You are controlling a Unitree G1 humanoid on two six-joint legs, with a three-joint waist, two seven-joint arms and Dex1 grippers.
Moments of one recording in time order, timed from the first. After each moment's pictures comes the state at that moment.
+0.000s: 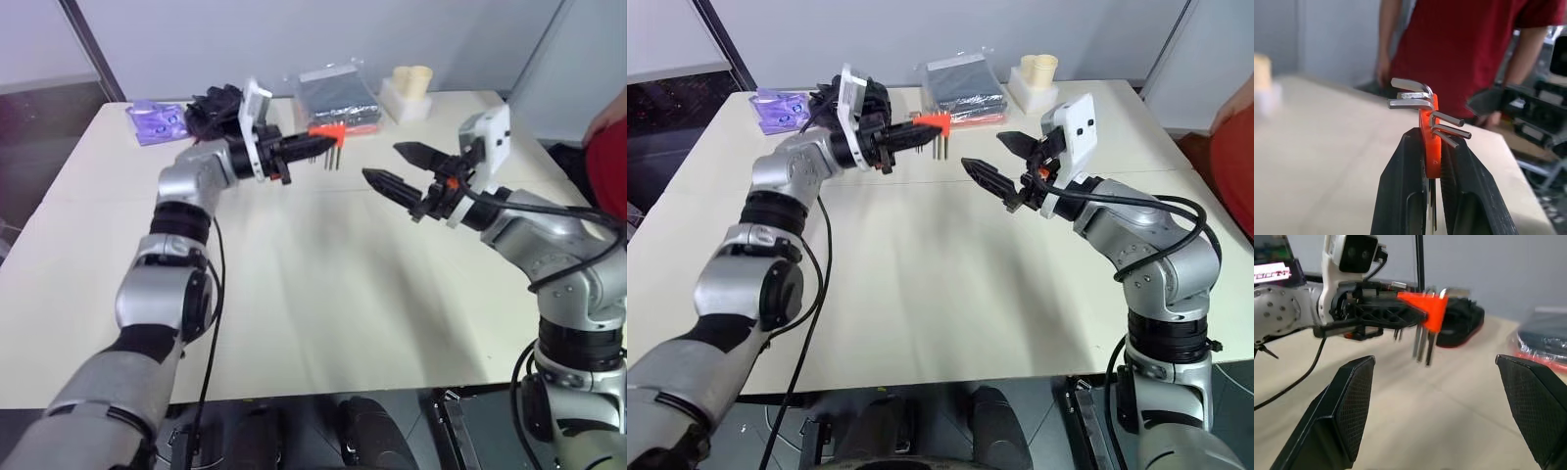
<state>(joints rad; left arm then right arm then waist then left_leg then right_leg) -1.18 0.29 0.13 0.83 -0.35 0.43 -1.27 -0.59 -0.58 -0.15 -0.39 0.71 0.83 0.51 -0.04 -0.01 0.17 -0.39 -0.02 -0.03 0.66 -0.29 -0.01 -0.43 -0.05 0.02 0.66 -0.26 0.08</state>
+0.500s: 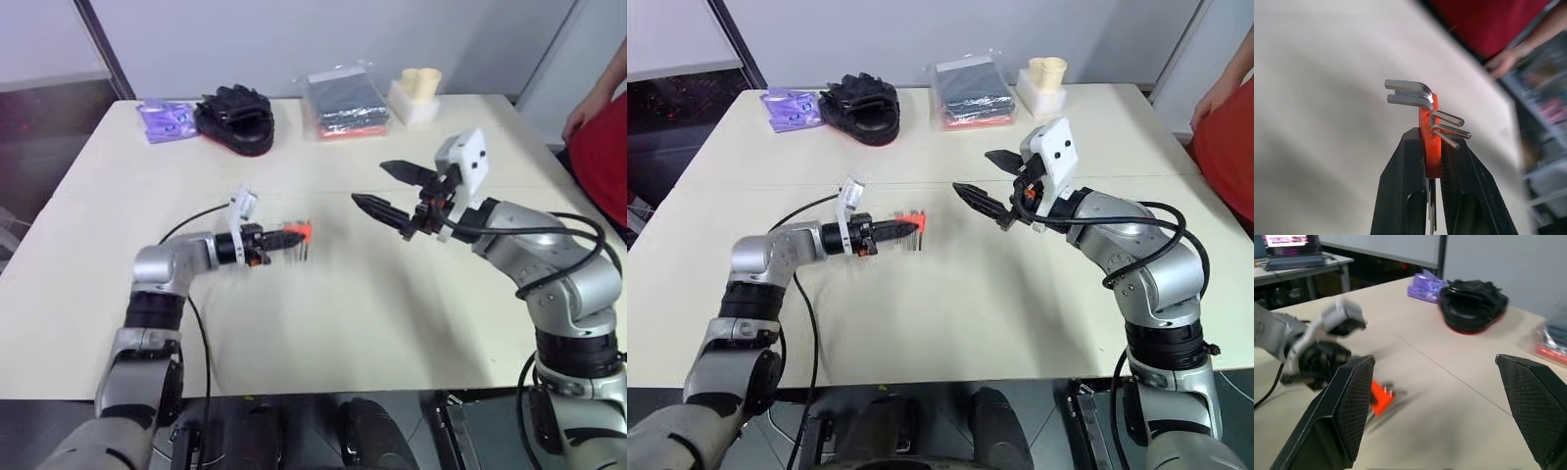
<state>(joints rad) -0.68 0.38 0.05 0.35 -0.43 0.82 -1.02 -0.56 -0.60 -0.06 -0.39 0.62 0.75 0.59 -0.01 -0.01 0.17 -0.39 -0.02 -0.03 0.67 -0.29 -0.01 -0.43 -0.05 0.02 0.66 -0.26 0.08</state>
